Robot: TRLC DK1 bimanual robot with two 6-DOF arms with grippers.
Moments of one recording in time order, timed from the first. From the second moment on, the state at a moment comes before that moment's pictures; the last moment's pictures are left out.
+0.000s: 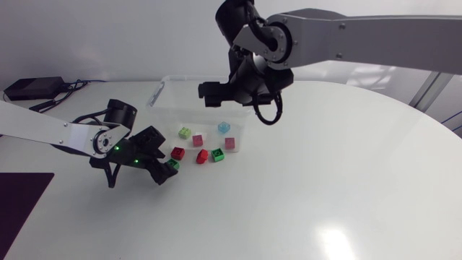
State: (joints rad) left arm -0.16 1.83 0.86 -0.10 0.33 0.63; right arm 0.68 1.87 1.61 -0.61 0.17 0.42
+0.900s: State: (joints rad) left arm -0.16 1.75 0.79 -0.06 0.32 0.63; right arm 0.86 1.99 1.38 -0.45 0.09 0.38
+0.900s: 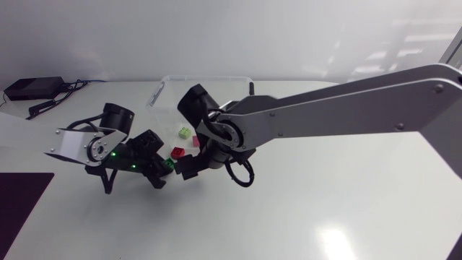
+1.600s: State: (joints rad) left arm -0.04 1.38 0.83 -0.18 0.35 0.63; right arm 0.84 2.31 1.71 -0.55 0.10 0.46
